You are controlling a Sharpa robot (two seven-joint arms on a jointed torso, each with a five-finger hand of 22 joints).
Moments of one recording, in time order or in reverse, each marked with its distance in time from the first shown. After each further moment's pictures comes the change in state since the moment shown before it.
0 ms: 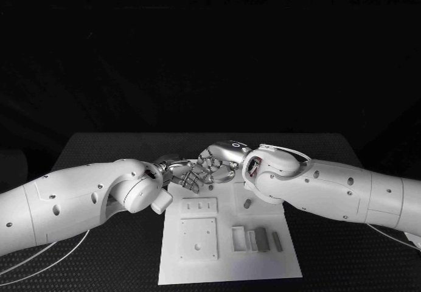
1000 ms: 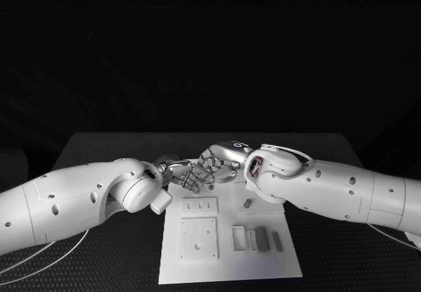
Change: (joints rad) left arm 0.000 -0.005 0.001 0.002 -0.001 0.018 -0.009; left_hand -0.036 -0.041 -0.012 0.012 0.000 -0.002 -0.009 -0.024 -0.008 -0.015 0.014 -0.011 0.022 0.000 0.000 -0.015 0.033 -0.007 -0.011 -0.010 0.000 0.020; right arm -0.003 -0.008 0.000 -0.001 0.024 -0.001 0.016; right_hand -0.006 0.001 0.002 0.002 -0.004 0.013 -0.013 -0.004 -0.005 0.003 -0.003 0.000 0.000 0.000 0.000 0.000 0.002 0.000 0.000 0.000 0.000 0.000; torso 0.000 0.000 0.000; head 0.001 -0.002
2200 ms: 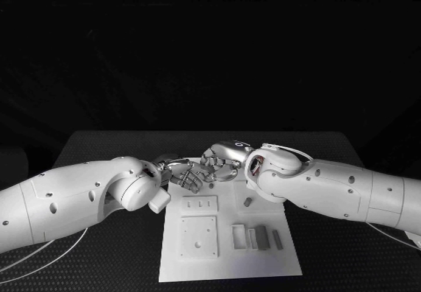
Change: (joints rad) left arm 0.001 -0.008 0.000 0.004 0.007 0.006 -0.018; left_hand -0.064 -0.026 -0.094 -0.022 0.004 0.007 -0.020 0.012 0.013 -0.007 0.000 -0.012 0.043 0.002 -0.002 -0.028 0.038 0.000 -0.009 0.002 -0.013 0.015; right arm -0.006 0.005 -0.001 -0.016 0.002 0.003 -0.021; right_hand 0.003 0.002 0.000 0.000 0.000 0.000 0.000 0.000 0.000 0.000 0.000 0.000 0.000 0.003 -0.002 0.004 0.001 0.000 0.000 0.000 0.000 0.000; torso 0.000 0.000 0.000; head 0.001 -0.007
